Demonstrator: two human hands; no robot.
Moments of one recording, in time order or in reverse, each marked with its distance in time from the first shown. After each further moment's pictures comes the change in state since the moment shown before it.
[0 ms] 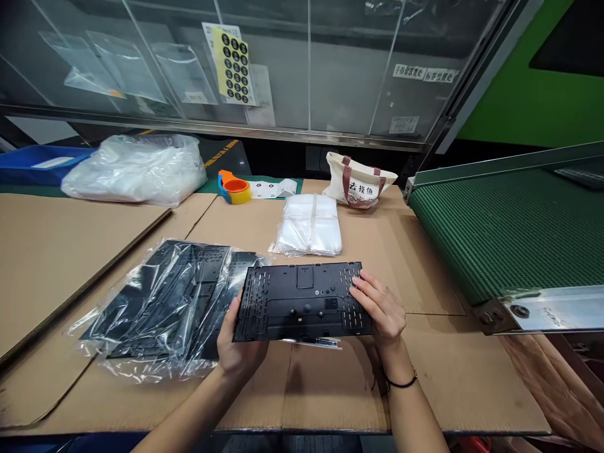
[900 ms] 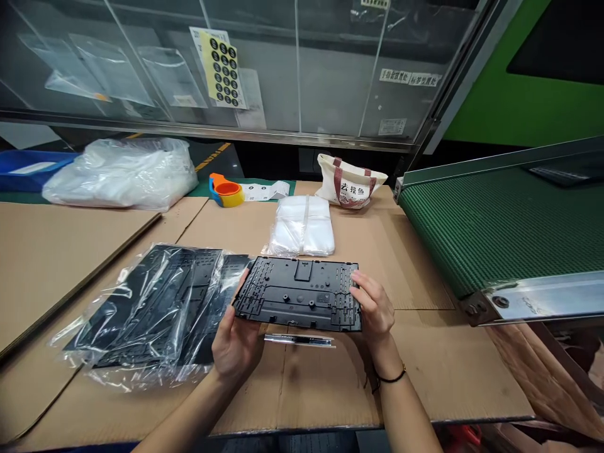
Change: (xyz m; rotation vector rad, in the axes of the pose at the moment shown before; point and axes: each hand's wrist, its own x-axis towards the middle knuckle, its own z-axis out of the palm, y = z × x) left_hand -0.001 -0.001 -0.001 0.050 -0.068 0.025; right_hand -0.001 -0.002 0.006 -0.036 0.116 0.049
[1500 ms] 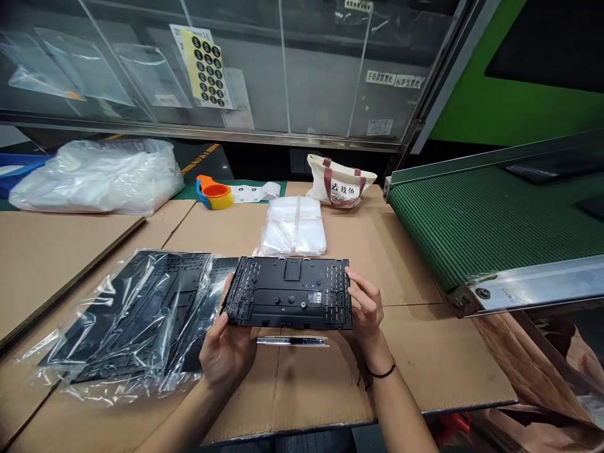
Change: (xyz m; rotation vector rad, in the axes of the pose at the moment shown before) left_hand -0.003 0.003 0.003 -0.027 -0.008 -0.015; right_hand -0.001 0.001 0.006 0.096 0.078 0.040
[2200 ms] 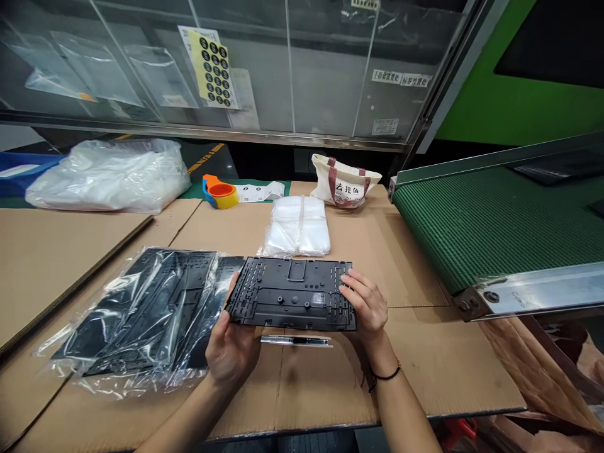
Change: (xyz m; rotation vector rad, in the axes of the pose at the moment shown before) left_hand 0.001 -0.001 0.002 0.041 0.037 0.049; right_hand 0.008 -0.008 -0.007 -0.119 -0.157 -0.029
